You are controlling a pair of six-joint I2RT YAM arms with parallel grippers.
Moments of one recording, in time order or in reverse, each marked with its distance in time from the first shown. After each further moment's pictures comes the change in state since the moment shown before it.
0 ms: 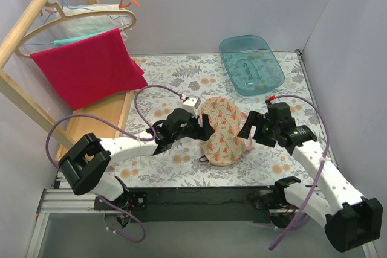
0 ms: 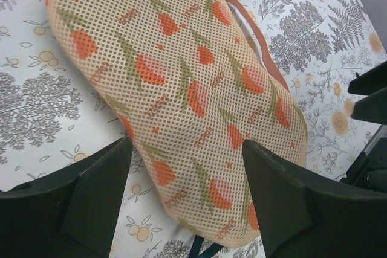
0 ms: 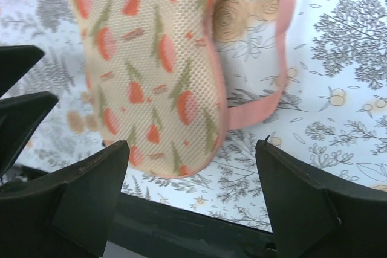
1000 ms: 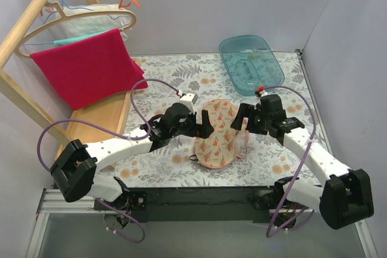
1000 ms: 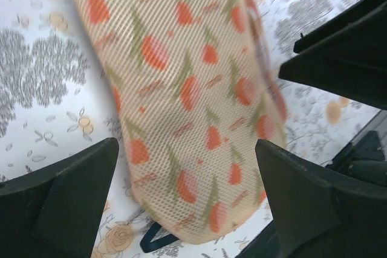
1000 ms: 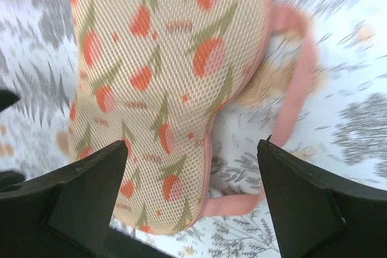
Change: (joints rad) left arm 0.006 -0.039 0.074 -0.245 0.008 -0.082; right arm -0.001 0.283 -0.025 0.302 -0.081 -0.109
